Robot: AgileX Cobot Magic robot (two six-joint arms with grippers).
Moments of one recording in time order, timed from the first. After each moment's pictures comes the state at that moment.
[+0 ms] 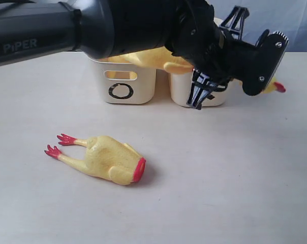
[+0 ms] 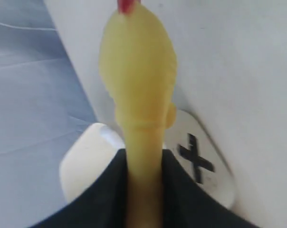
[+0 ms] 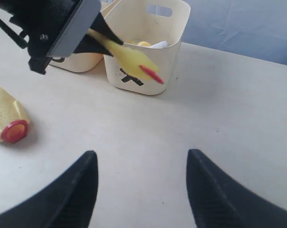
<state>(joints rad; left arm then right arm) -0.95 1.99 -1.73 0.14 0.55 1.24 0.68 0.24 -0.67 -0.34 1.04 0.27</state>
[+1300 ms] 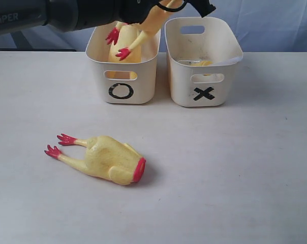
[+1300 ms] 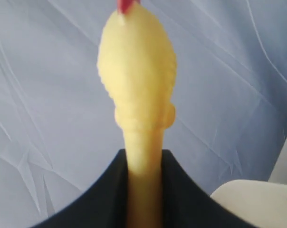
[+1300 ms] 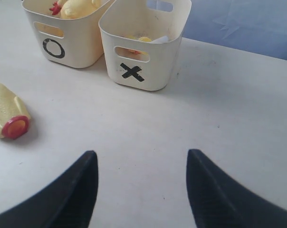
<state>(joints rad) -0.70 2.02 -1.73 -0.15 -0.24 0.90 0.68 0.24 -0.67 -0.33 1.06 0.27</state>
